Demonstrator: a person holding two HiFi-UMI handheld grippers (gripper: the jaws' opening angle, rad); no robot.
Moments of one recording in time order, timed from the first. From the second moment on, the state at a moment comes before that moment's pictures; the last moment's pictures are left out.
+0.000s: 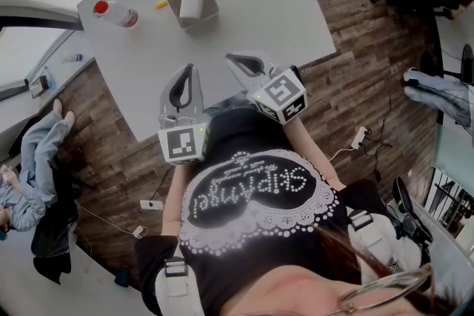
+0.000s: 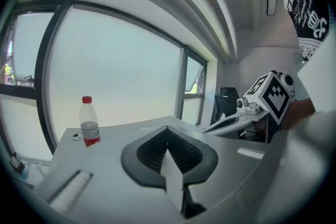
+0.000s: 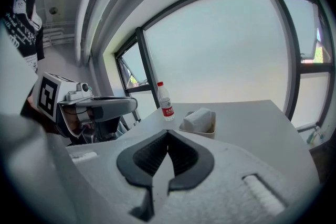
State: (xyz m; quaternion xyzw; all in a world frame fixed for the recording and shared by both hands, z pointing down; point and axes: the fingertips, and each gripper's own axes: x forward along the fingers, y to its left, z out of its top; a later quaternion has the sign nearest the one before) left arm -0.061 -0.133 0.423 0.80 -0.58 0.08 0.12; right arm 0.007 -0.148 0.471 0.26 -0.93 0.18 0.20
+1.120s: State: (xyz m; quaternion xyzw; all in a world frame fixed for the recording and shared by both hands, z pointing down) left arm -0.065 -0.138 0.426 0.80 -0.58 0.09 0.12; right arm 0.007 -0.154 0.470 0.26 -0.93 0.17 0.20
